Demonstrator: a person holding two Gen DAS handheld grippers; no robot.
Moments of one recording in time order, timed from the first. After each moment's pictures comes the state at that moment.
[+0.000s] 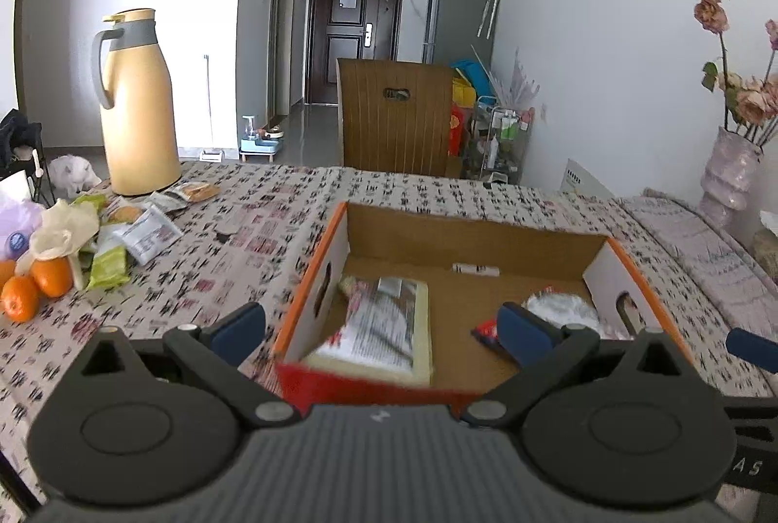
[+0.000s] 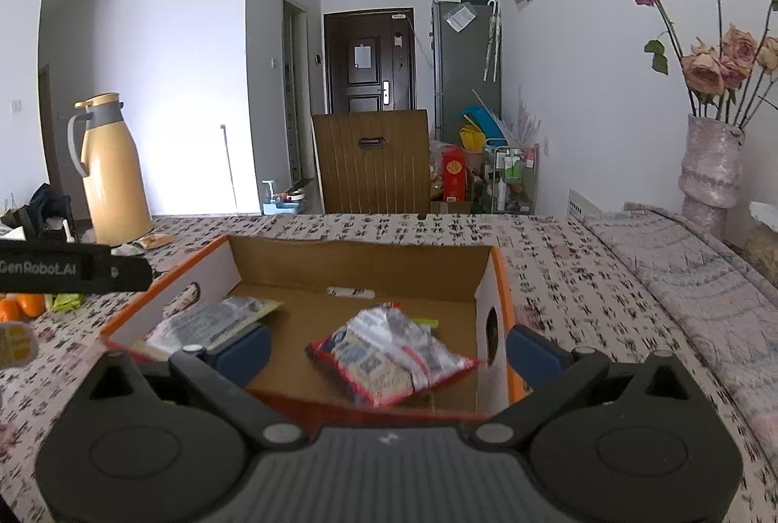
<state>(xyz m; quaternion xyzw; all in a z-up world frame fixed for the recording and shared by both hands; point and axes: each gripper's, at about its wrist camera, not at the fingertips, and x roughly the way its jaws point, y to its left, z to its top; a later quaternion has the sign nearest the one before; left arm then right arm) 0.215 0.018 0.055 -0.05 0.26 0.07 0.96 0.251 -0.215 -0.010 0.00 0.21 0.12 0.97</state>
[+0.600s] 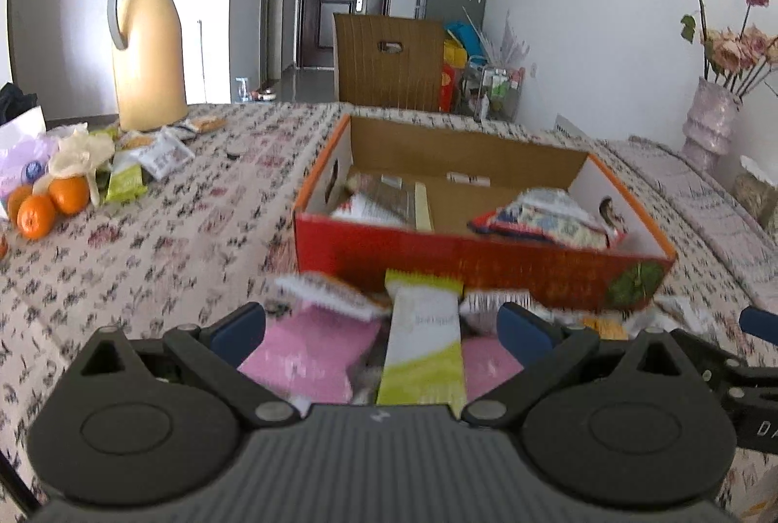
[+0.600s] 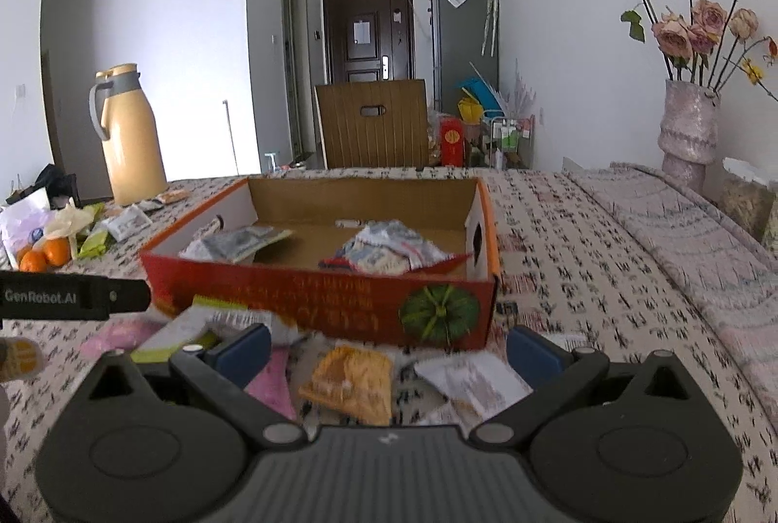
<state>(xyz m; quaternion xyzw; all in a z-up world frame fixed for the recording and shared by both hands) 0.148 0.016 0.014 -0.06 0.30 0.05 0.95 0.175 -0.230 -0.035 -0.01 0.24 0.12 0.96</state>
